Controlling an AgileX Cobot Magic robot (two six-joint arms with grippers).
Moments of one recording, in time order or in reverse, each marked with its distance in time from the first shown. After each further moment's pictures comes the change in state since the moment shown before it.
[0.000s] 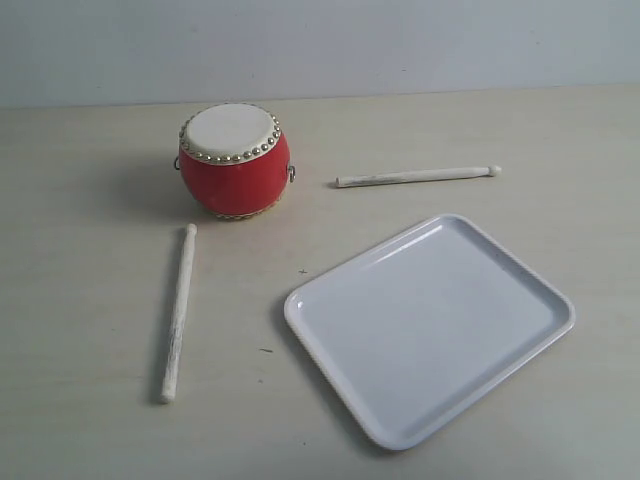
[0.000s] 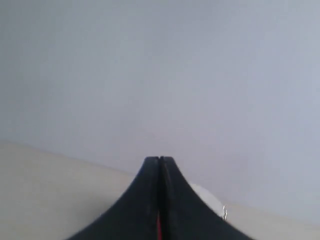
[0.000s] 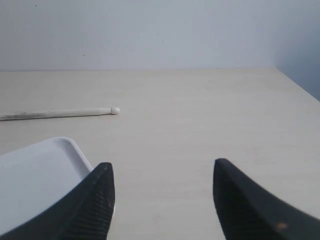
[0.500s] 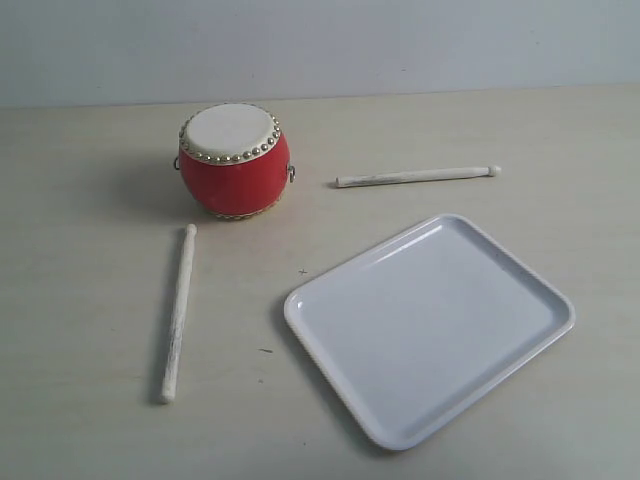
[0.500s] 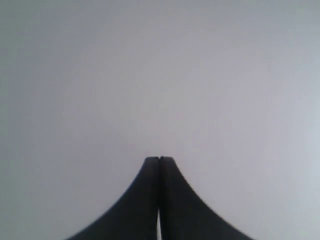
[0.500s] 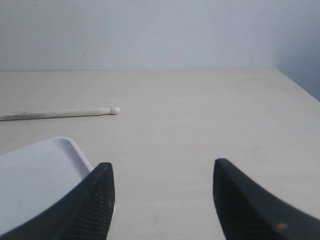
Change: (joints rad) left arm 0.000 0.021 -0.147 0.041 -0.481 -0.111; right arm 0.000 0.000 0.000 0.000 0.000 0.000
